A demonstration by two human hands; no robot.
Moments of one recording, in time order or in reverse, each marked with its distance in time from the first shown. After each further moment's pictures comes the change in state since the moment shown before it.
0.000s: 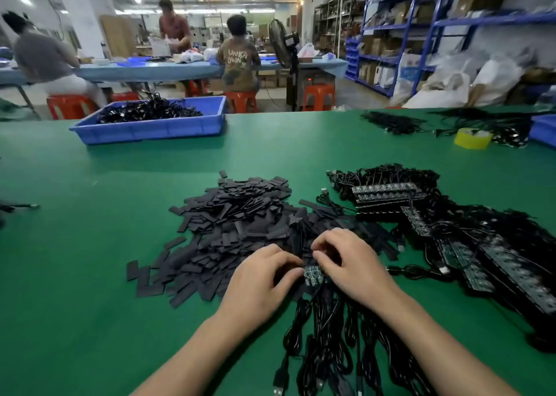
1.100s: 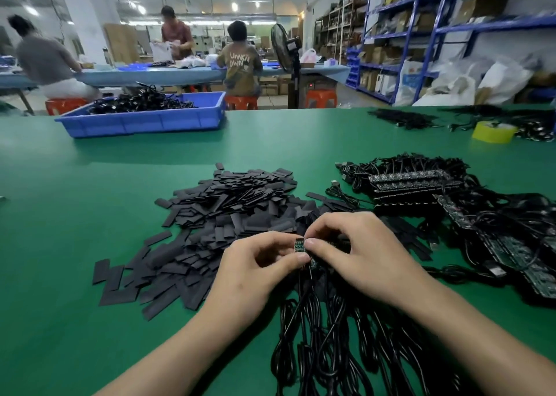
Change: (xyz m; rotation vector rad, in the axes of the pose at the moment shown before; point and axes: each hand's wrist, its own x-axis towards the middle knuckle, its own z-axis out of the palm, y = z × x) left_hand 0.014 -0.016 0.002 -0.717 0.052 -0.211; right_hand 0.020 -0.017 0.000 0.030 0.002 -0.084
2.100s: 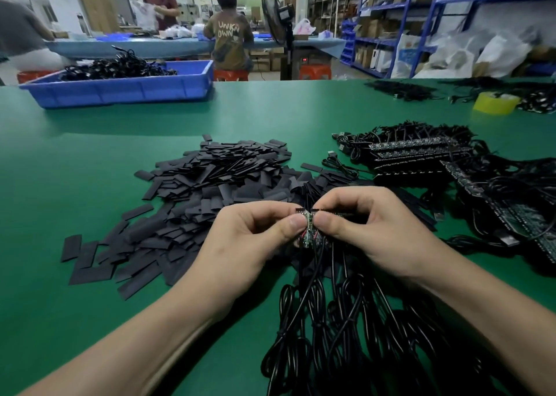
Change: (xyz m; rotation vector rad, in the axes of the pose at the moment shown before) left_hand -0.003 0.010 0.002 -0.208 -0.063 -0.027; right_hand -0.009 0.011 0.001 0.585 -0.095 0.016
